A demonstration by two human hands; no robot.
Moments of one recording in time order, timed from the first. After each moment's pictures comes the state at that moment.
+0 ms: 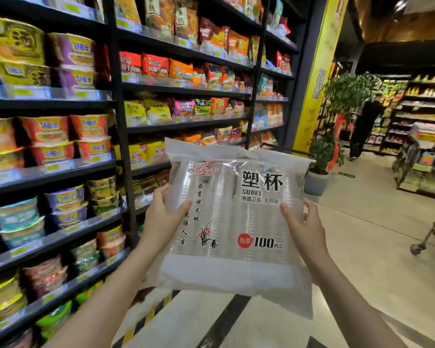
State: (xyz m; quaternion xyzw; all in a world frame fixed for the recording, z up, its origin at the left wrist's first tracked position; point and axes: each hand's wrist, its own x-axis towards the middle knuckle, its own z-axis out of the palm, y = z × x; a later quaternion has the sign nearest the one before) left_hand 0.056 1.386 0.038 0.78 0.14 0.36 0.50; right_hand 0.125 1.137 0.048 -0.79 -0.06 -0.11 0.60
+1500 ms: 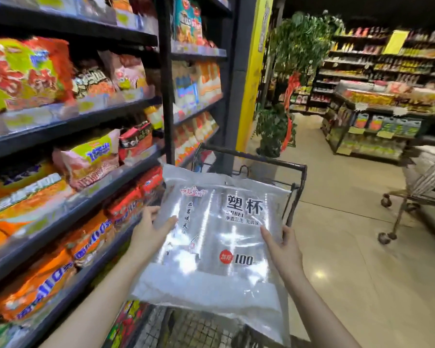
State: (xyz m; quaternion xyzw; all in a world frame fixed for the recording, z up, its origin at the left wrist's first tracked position) left_hand 1.059 1.497 -0.072 0.82 0.10 0.09 0.56; right_hand 1.028 1.229 -0.070 -0.81 0.16 -0.09 0.56
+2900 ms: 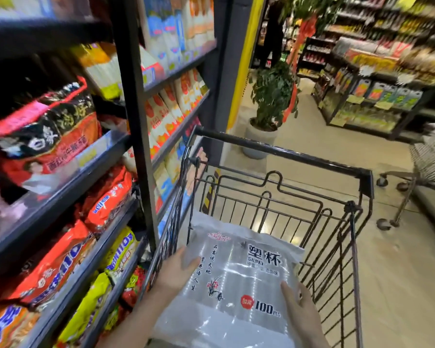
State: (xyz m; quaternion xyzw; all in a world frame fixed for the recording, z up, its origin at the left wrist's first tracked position) left_hand 1.344 1.477 -0.255 0.88 0.07 -0.17 0.44; right_hand 1.250 1.241 -0.243 -0.80 0.35 0.04 0.48
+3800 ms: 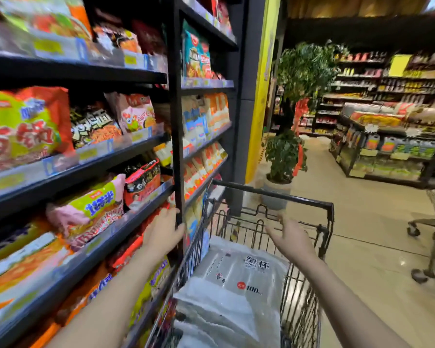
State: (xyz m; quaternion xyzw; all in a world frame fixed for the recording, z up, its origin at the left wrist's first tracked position) left_hand 1.221 1.528 -0.036 0.97 0.02 0.13 0.20; right_hand 1.208 1.243 -0.027 -0.96 0.04 -0.12 0.23
